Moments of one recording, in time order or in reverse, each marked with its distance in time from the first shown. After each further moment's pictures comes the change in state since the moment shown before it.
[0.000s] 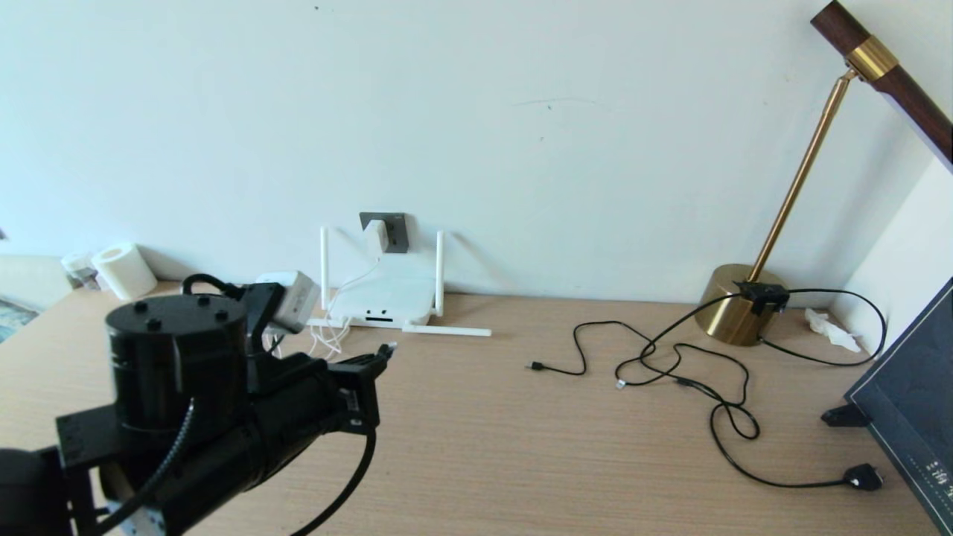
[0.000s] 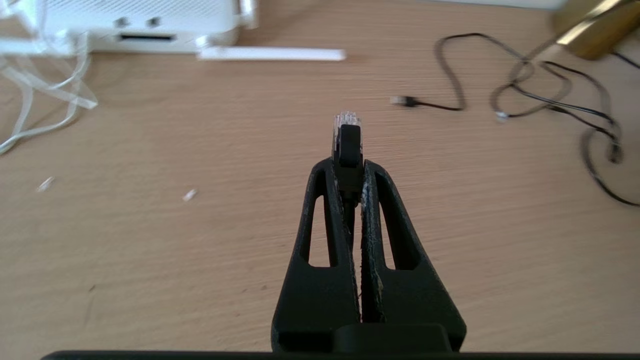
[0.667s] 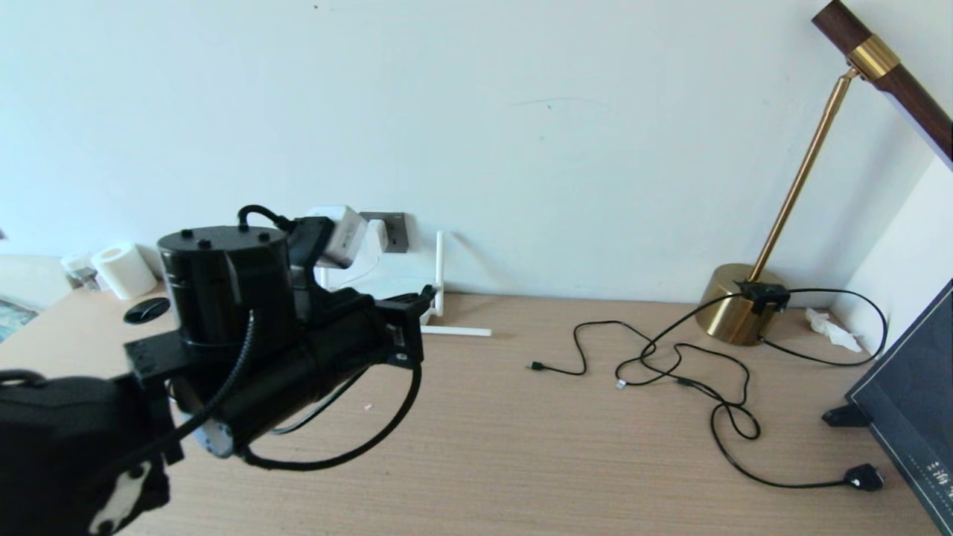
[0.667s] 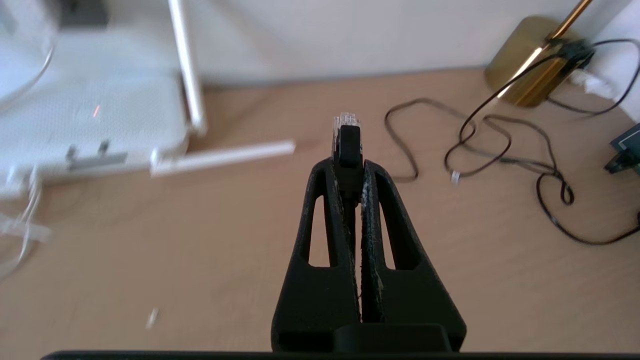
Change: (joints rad) left arm 0.000 0.102 -0.192 -0.045 -0.101 0.109; right arm -0.014 0.109 -0.179 0.096 -0.083 0.177
